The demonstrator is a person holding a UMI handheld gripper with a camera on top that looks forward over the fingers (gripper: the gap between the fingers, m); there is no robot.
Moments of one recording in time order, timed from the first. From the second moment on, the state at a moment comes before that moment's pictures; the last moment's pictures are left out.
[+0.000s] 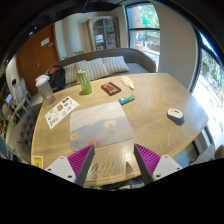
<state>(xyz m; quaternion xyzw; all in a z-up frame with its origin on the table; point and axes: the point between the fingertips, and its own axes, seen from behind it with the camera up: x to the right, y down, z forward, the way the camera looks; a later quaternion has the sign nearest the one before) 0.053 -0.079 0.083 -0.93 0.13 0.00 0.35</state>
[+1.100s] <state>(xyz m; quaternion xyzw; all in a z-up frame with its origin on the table) 0.417 0.012 -0.020 -0.90 0.14 -0.05 0.42</state>
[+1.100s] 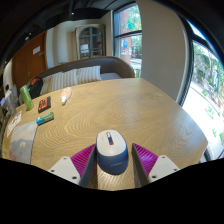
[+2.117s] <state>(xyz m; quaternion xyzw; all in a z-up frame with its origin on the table) 0.007 0.122 0.057 -0.89 0.00 0.00 0.46</state>
